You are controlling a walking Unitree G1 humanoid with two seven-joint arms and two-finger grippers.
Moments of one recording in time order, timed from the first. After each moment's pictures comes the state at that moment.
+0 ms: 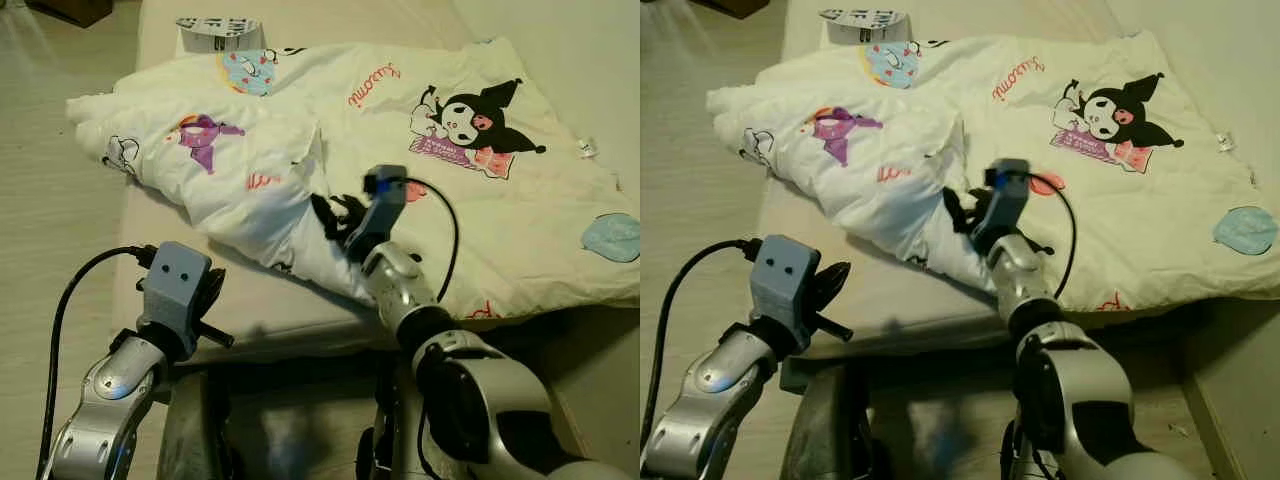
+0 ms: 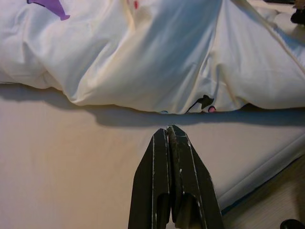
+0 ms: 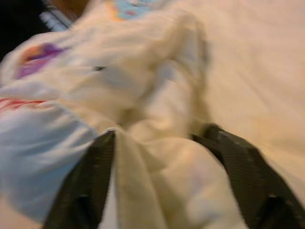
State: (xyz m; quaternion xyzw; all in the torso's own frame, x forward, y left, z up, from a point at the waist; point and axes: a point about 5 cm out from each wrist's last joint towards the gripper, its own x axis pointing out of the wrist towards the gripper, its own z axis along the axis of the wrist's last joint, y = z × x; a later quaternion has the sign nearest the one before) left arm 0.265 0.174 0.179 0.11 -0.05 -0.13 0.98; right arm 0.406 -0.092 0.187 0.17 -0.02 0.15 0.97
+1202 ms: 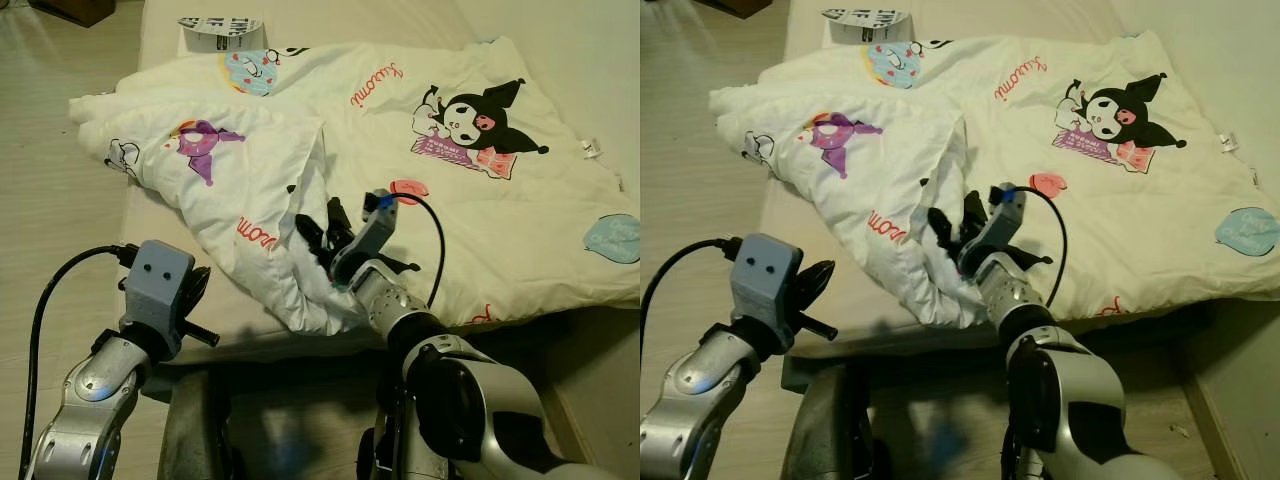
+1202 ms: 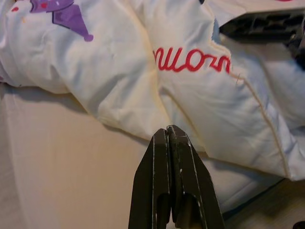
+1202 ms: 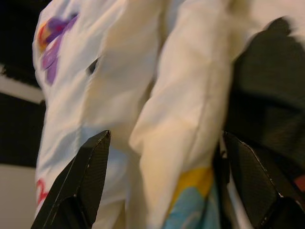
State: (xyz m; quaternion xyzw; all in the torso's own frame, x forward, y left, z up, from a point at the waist) left arm 0.263 0.187 0.184 0.12 -0.06 -0.12 0.98; right arm 0.392 -0.055 0.156 0.31 0.08 0.24 0.92
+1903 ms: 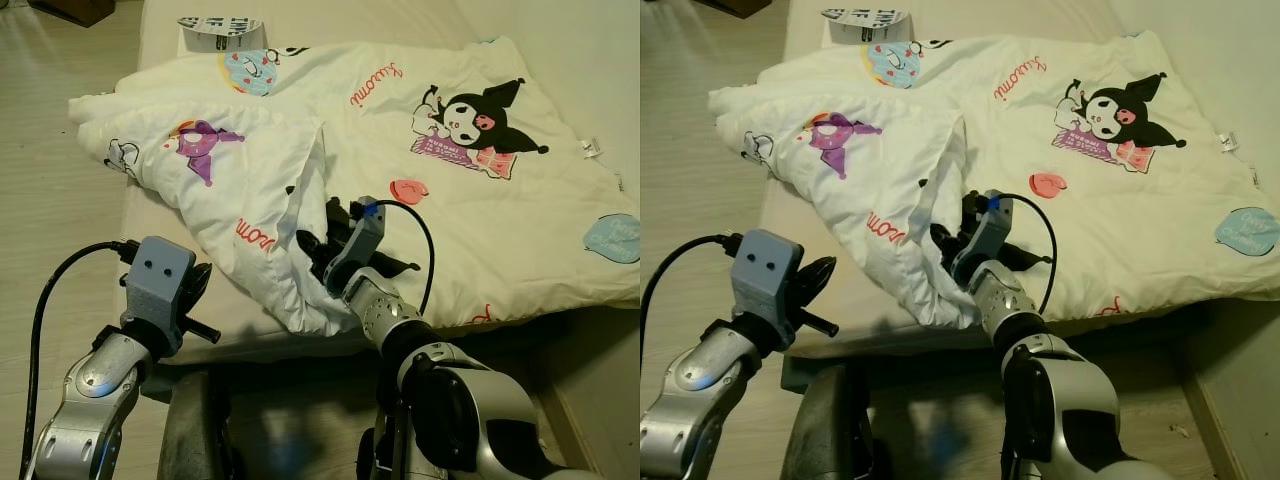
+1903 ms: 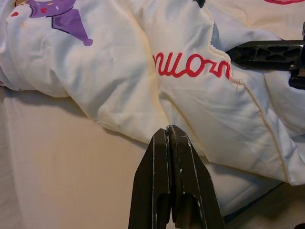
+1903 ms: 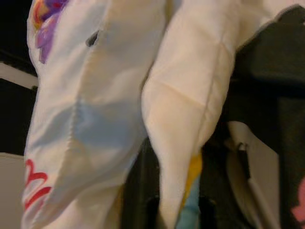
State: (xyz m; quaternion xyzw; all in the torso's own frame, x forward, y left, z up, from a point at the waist) left arm 0.264 0.187 0.186 0.12 -0.06 -0.12 0.98; right arm 0.389 -0.052 0.151 0.27 0.08 0.24 0.93
